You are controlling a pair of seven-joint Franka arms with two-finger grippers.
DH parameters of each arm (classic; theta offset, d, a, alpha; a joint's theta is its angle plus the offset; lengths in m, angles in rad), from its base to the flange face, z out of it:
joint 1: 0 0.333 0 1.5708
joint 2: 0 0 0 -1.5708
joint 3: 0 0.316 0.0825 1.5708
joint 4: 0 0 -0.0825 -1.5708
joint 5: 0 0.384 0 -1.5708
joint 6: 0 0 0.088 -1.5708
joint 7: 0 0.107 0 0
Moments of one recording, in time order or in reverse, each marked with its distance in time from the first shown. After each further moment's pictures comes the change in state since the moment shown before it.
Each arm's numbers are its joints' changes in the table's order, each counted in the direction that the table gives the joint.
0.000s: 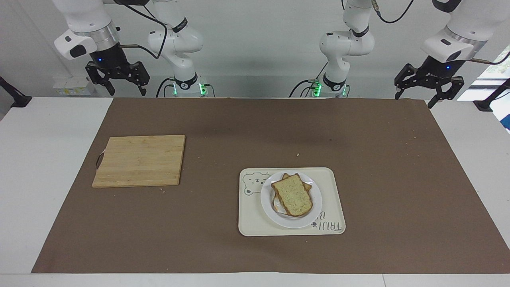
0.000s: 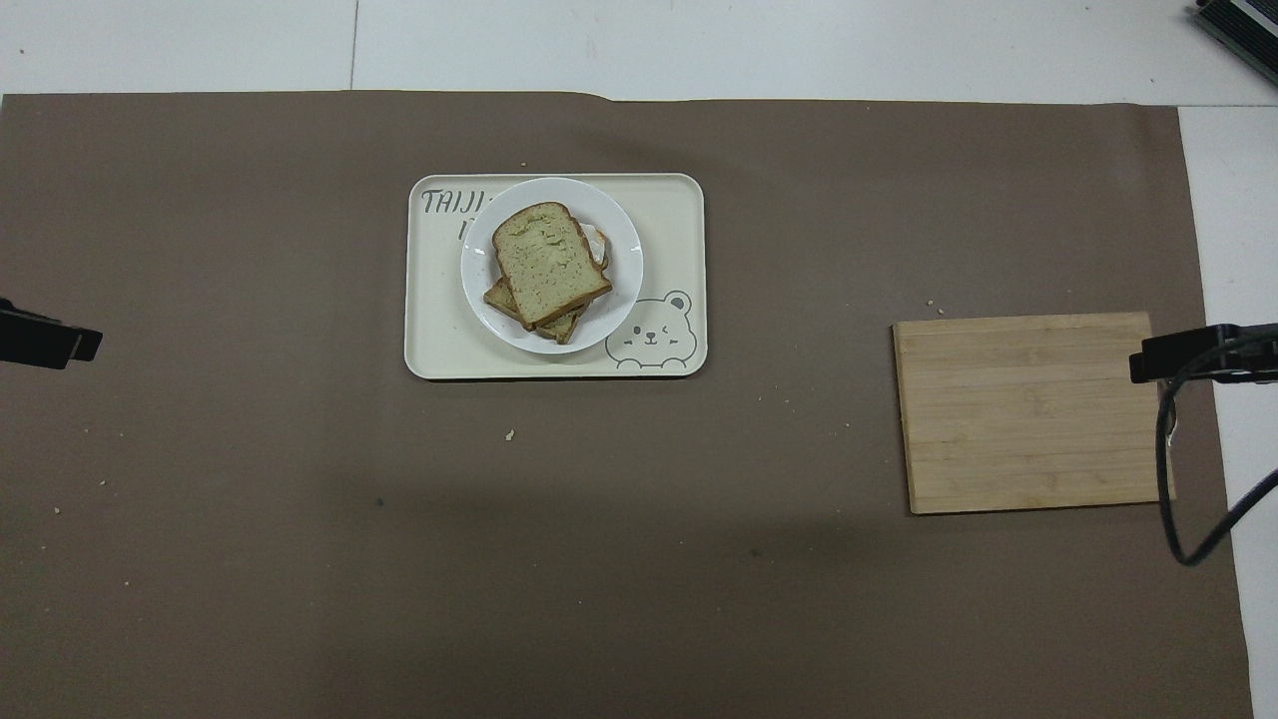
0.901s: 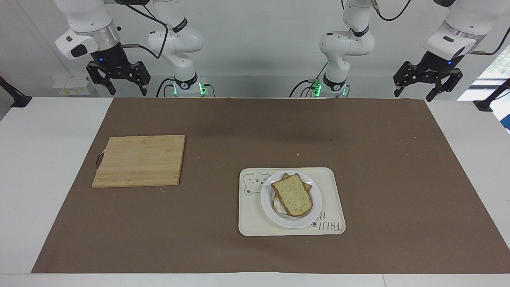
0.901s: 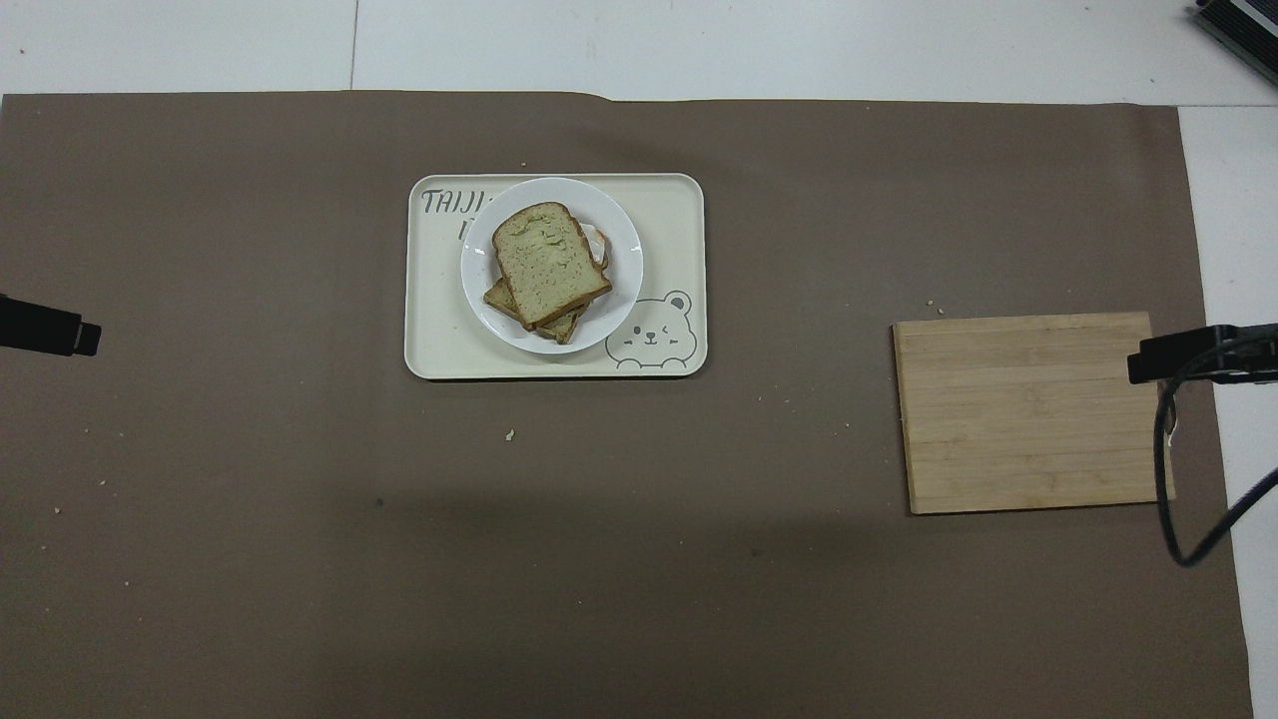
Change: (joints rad) left arm -0.001 0.005 -0.001 -0.002 0.011 0.007 -0.175; right arm 0.000 0.000 0.001 -0.001 0.000 0.000 0.000
